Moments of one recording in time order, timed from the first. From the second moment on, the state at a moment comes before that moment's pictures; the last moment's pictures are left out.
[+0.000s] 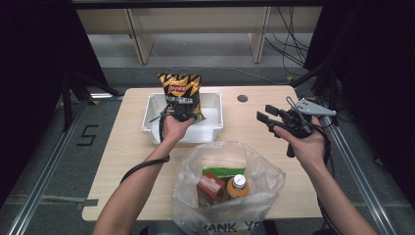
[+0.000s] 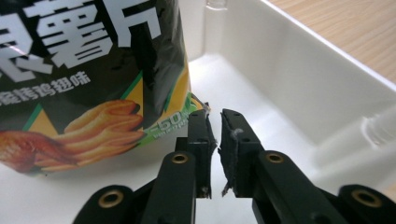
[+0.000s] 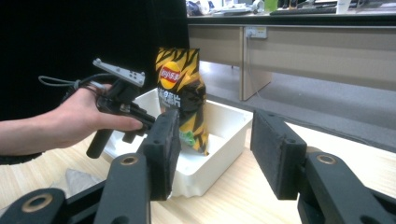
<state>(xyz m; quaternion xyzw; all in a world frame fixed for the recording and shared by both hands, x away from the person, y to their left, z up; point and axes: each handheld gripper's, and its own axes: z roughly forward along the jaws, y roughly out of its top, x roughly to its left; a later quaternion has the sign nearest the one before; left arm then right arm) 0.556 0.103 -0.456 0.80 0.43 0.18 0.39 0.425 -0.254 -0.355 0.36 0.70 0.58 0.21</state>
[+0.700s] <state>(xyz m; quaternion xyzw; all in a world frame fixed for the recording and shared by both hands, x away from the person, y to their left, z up) 0.489 0.146 -0.420 0.76 0.44 0.18 0.44 0.424 -0.245 -0.358 0.35 0.72 0.57 0.19</state>
